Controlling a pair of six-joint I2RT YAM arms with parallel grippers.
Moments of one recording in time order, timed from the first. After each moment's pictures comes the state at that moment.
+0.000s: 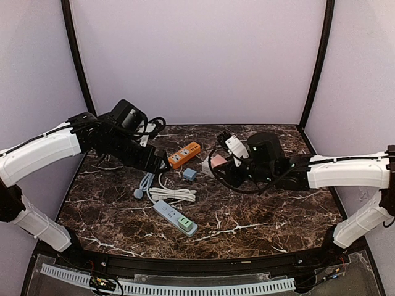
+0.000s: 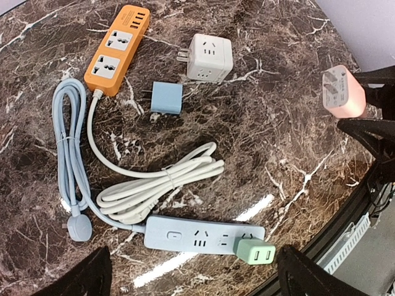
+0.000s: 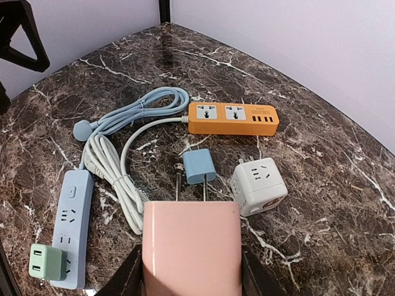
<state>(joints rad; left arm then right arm) -0.79 1.39 1.32 -0.87 0.04 -0.38 0.96 1.40 0.89 0.01 0.13 0.05</state>
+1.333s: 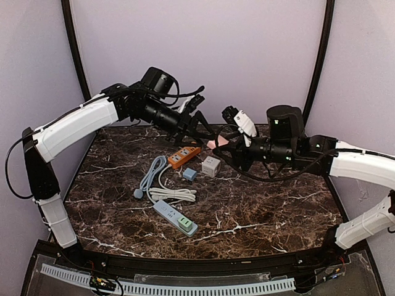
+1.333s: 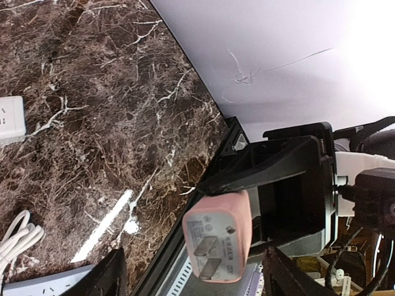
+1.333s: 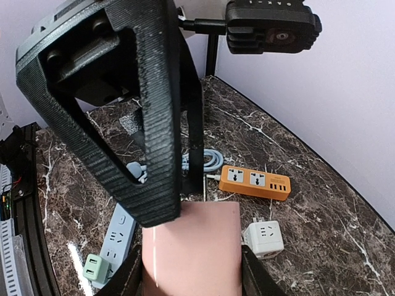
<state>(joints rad) -0.78 1.80 1.88 -0.85 0.68 -0.51 0.96 1.25 1.07 -0.16 -0.05 -0.07</state>
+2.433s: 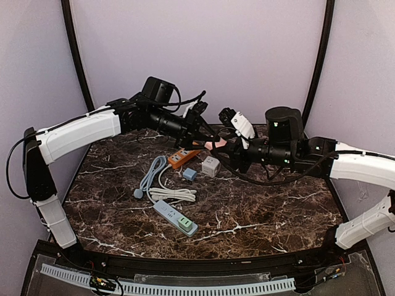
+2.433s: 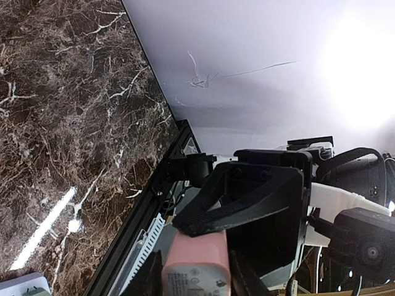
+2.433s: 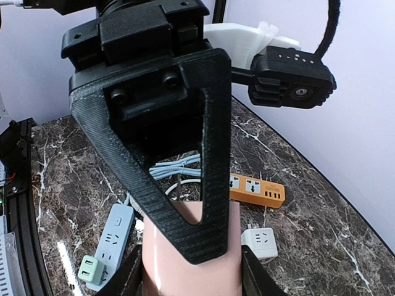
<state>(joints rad) -0.78 1.76 1.68 -0.48 0.86 -0.83 1.00 1.25 1.07 -0.15 0.01 -0.12</state>
